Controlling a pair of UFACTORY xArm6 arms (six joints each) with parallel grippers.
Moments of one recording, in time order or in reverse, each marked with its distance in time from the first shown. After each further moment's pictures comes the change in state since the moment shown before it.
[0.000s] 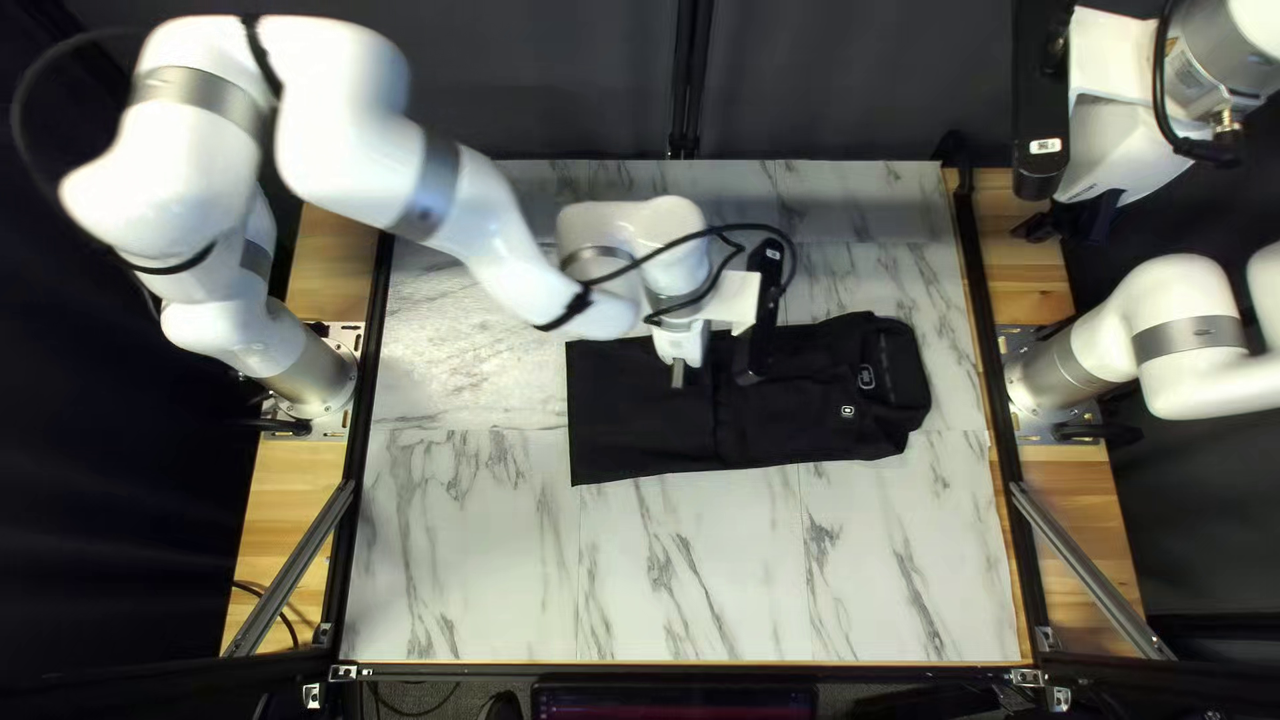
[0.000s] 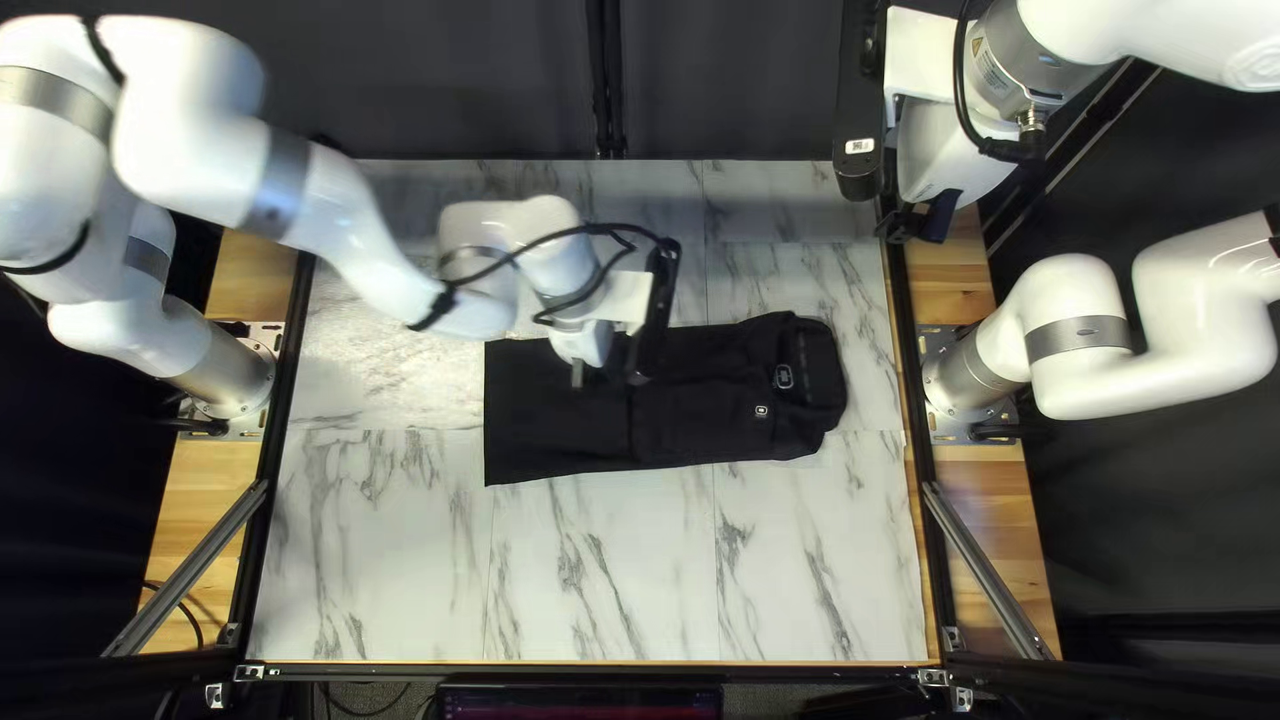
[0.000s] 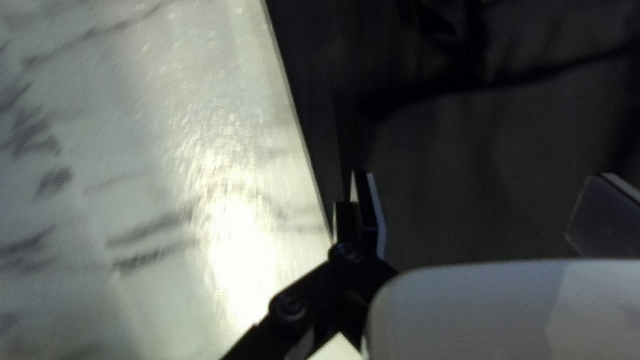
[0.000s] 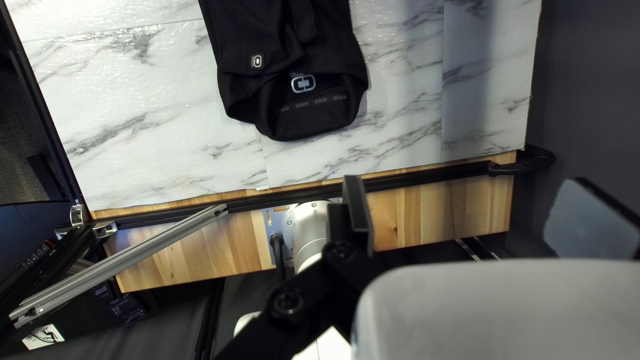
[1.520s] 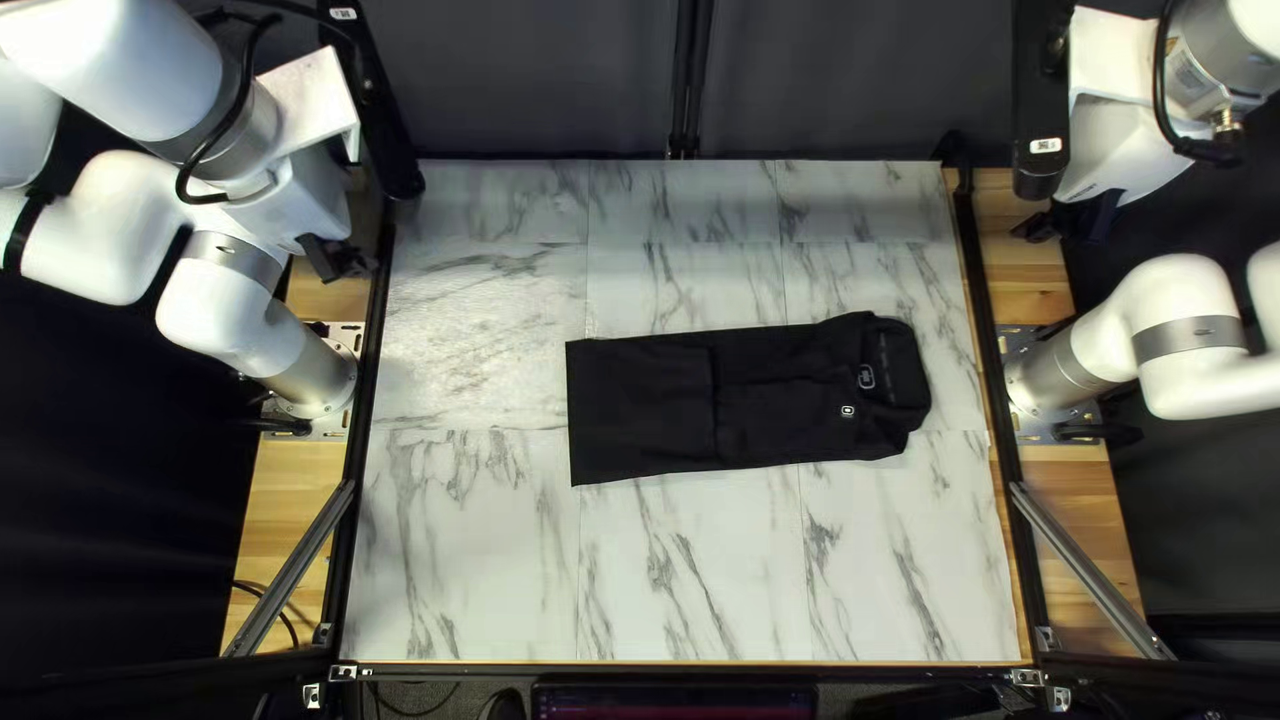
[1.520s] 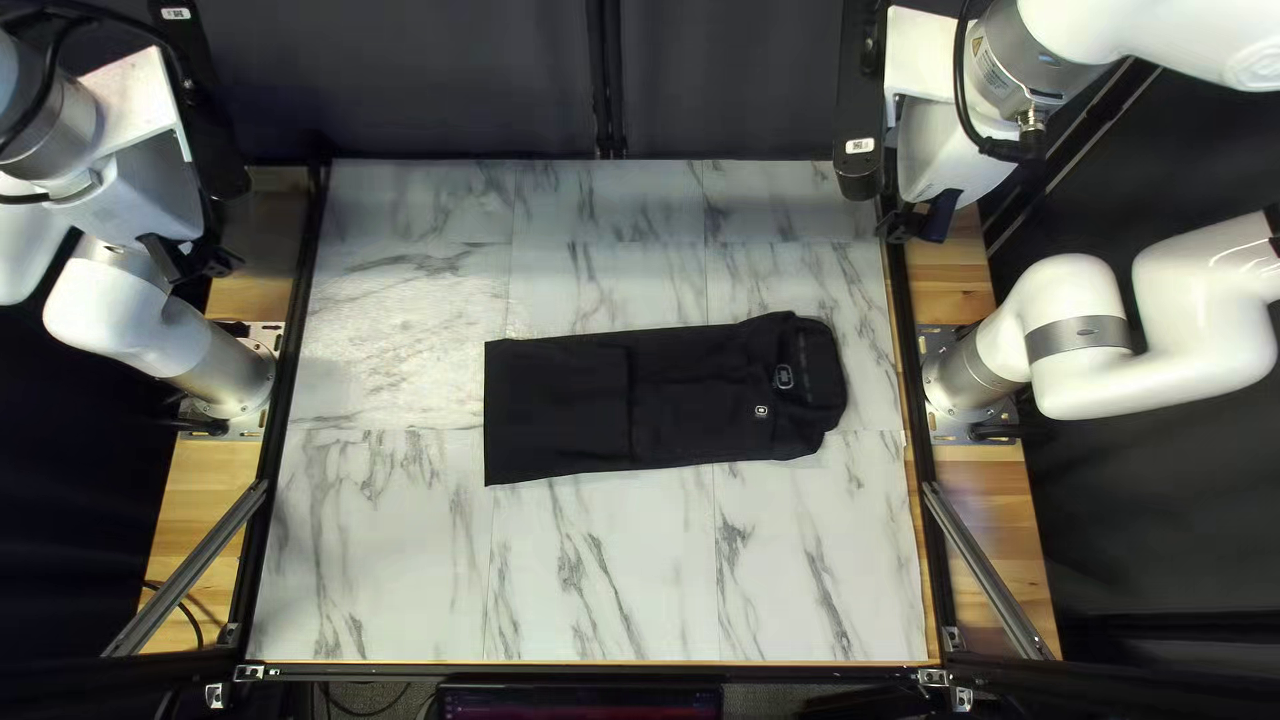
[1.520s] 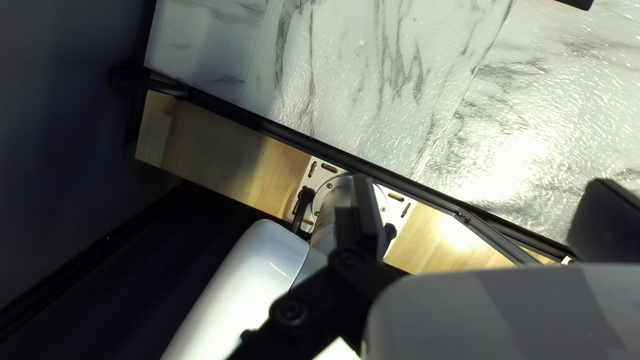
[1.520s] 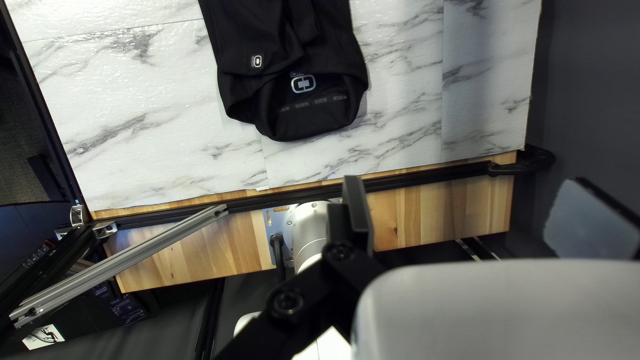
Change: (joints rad) left arm -0.224 -0.788 -0.095 0.180 1.017 -0.605; right arm 0.000 0.000 0.000 0.000 0.000 0.000
